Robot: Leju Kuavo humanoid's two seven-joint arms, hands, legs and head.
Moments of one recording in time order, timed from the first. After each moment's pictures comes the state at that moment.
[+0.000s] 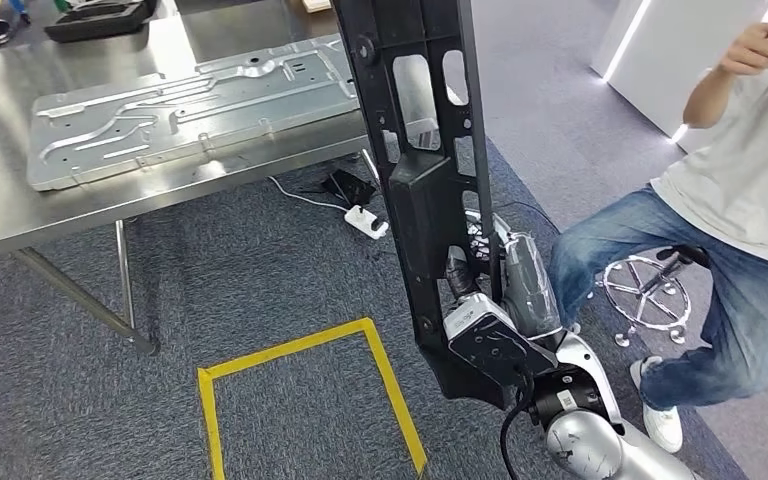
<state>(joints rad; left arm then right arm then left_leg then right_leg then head) -0.10 0.07 -0.71 -0.23 1.00 0.52 -0.31 -0.29 -0.39 0.57 -2.08 0.23 -0.45 0.14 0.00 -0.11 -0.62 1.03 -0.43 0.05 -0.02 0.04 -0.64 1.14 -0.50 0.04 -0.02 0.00</state>
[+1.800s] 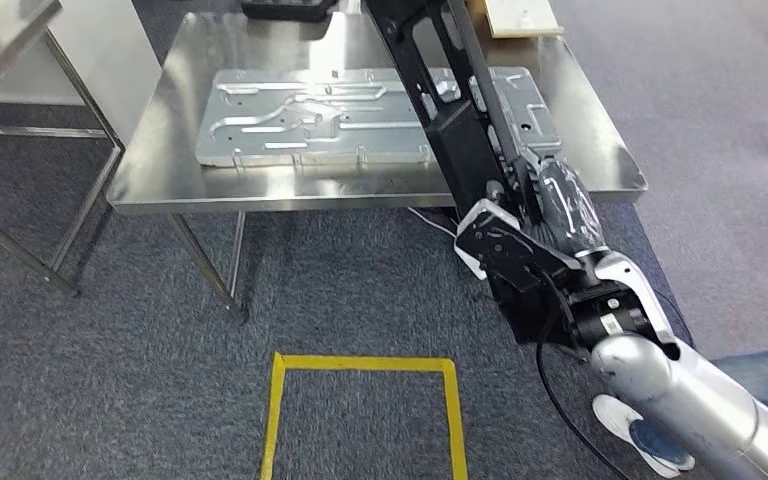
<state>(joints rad) -0.10 0.09 -0.71 -0.24 1.03 0.37 -0.37 -0.56 -0.57 0.55 -2.02 0.26 -0.29 0.44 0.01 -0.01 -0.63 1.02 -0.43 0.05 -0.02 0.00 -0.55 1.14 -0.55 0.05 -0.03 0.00</state>
